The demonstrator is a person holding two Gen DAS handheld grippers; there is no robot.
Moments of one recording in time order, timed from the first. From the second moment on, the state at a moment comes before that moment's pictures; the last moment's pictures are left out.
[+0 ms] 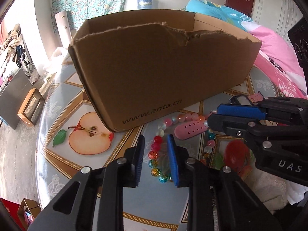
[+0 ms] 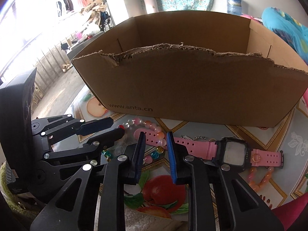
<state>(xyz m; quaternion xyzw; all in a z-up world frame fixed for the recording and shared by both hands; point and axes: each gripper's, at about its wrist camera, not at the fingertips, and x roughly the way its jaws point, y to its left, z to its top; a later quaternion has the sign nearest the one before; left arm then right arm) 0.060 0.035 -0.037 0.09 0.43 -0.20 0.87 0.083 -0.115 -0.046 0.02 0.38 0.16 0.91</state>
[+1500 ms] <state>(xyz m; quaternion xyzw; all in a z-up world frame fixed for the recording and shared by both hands) 0.235 0.047 0.067 0.08 0.44 -0.20 0.87 0.264 -0.117 0.055 0.02 0.51 0.25 0.83</state>
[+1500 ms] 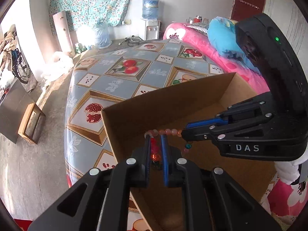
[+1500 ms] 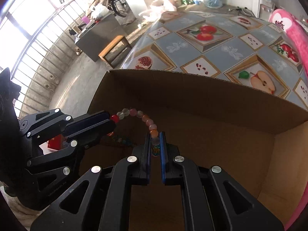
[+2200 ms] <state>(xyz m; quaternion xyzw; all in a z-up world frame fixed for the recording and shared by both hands) 0.060 0.076 0.142 0.03 0.25 -0.26 0.93 0.072 -0.243 0.142 0.05 0.24 0.20 0.95</state>
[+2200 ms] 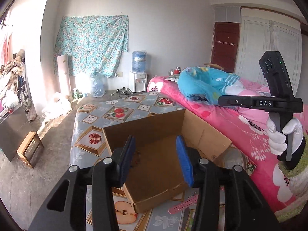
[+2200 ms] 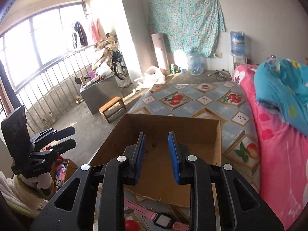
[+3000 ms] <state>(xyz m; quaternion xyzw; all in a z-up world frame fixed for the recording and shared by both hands) 0.038 -0.034 -0.039 0.15 0.38 -0.17 0.90 0.030 -0.255 -0.032 0.06 0.37 0.09 0.92</state>
